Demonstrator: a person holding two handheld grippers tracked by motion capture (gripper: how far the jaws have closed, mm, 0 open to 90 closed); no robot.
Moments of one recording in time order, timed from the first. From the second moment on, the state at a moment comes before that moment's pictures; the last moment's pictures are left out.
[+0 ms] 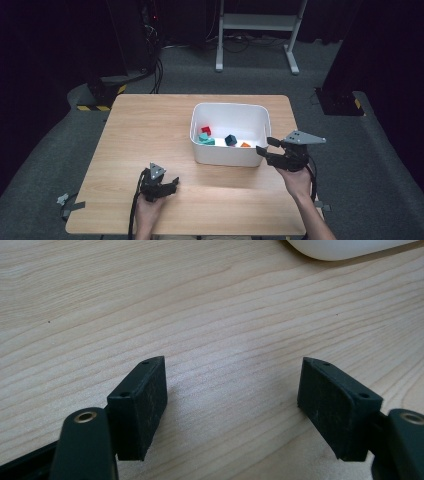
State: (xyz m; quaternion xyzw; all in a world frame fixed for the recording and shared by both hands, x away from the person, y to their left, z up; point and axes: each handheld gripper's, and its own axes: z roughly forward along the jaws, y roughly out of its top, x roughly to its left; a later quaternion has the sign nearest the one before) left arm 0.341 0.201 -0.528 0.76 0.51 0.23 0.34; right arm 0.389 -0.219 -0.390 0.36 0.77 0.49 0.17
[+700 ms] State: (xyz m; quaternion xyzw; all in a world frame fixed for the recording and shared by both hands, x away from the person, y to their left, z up) left arm 0.341 0.200 -0.528 0.76 0.51 0.23 0.34; right arm 0.370 -0.226 -0.405 0.36 0.77 0.49 0.17
